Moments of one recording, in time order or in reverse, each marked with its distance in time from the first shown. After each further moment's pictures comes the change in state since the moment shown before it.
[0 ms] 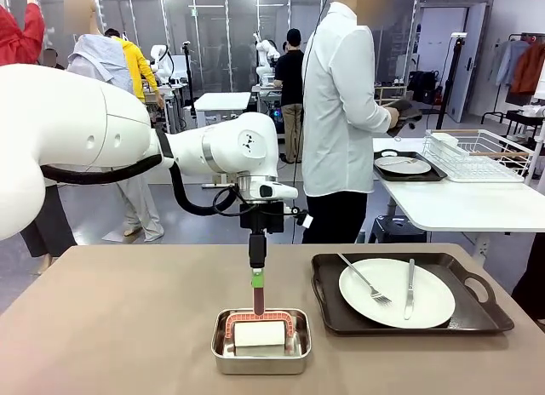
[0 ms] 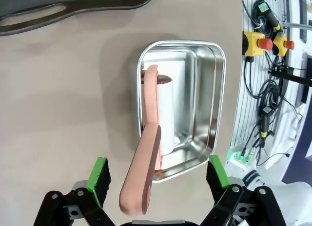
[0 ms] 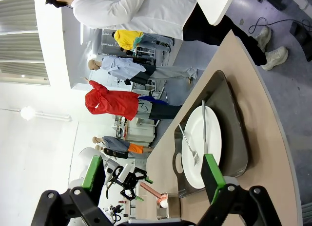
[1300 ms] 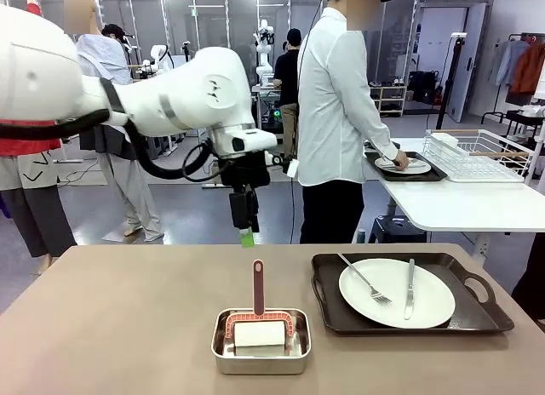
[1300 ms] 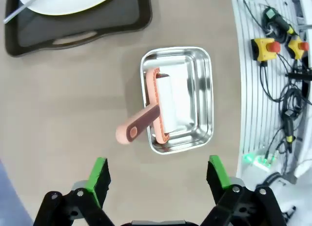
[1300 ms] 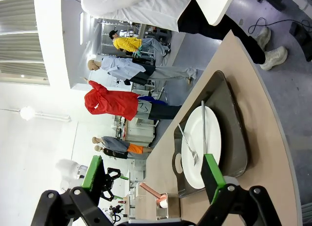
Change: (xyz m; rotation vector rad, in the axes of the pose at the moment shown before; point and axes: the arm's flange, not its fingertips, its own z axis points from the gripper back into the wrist) left arm -0.027 -0.067 0.084 0.225 -0.108 -0.108; right arm 0.000 0.000 0.000 -0.002 -0.001 0.001
